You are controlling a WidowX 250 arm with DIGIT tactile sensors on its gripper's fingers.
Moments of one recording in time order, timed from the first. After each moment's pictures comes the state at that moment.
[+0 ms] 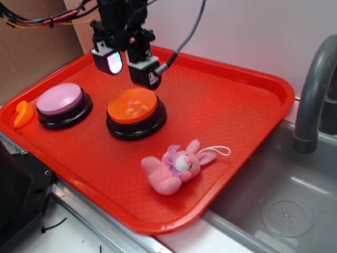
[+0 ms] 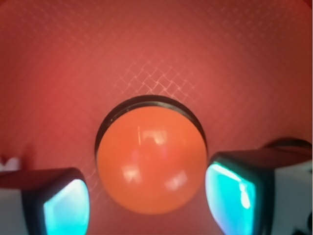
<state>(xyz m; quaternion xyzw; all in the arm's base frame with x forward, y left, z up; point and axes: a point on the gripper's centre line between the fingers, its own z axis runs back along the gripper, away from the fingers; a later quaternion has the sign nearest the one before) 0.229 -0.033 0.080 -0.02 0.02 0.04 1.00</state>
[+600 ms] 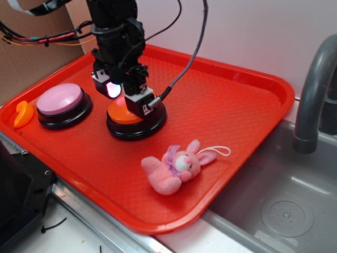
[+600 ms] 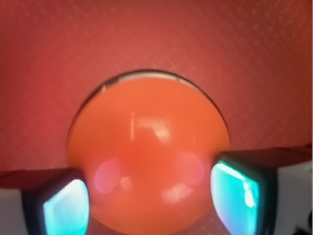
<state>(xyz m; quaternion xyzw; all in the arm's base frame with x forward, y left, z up) 0.214 -0.032 0.053 -0.02 0.00 0.00 1.00</state>
